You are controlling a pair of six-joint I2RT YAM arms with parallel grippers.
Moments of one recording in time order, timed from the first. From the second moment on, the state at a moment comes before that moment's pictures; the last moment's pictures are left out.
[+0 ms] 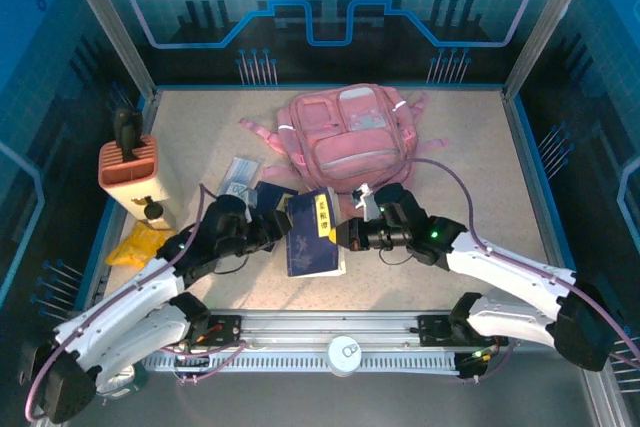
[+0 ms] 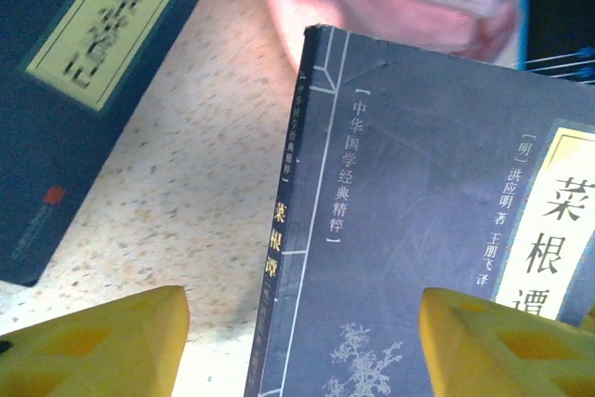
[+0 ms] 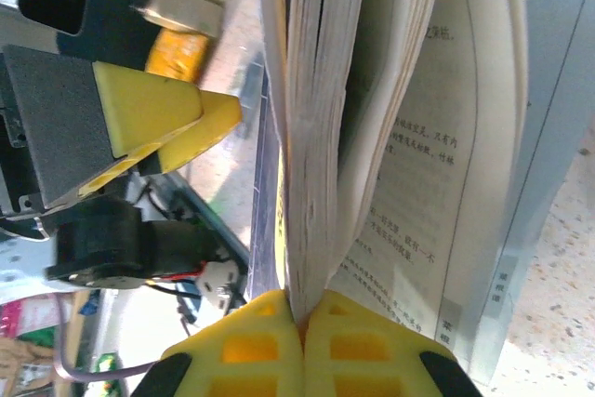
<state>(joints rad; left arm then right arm) -0.57 0.79 0.54 -0.40 0.19 -1.03 0.80 1.08 0.69 -0.21 -0.40 0.82</state>
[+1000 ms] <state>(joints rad) -0.54 0.88 0.57 0.07 0.52 -1.15 0.46 1.08 0.77 -0.06 -0.75 0.89</state>
